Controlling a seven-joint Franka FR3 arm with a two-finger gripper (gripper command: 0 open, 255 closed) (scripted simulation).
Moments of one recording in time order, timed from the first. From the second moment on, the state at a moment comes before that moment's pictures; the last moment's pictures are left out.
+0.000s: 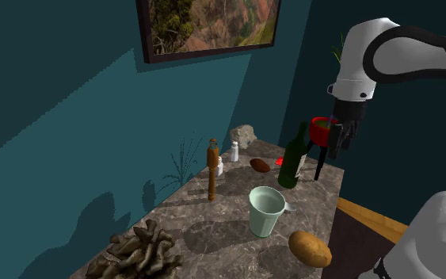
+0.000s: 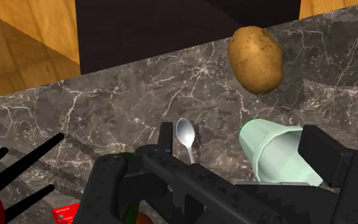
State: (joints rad) arm 0.00 -0.77 -0.04 -2.42 0.02 1.49 -0.02
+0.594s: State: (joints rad) arm 0.05 -0.49 0.02 -2.23 0.05 1.56 0.01
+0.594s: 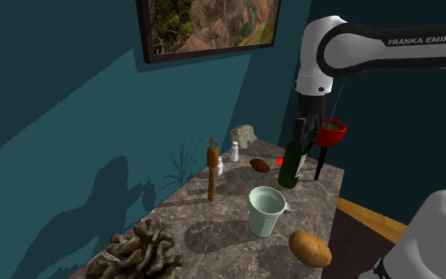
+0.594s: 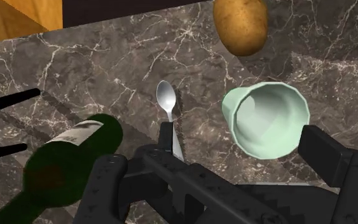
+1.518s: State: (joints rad) arm 0.13 0.07 0.13 -1.68 0.03 1.53 0.08
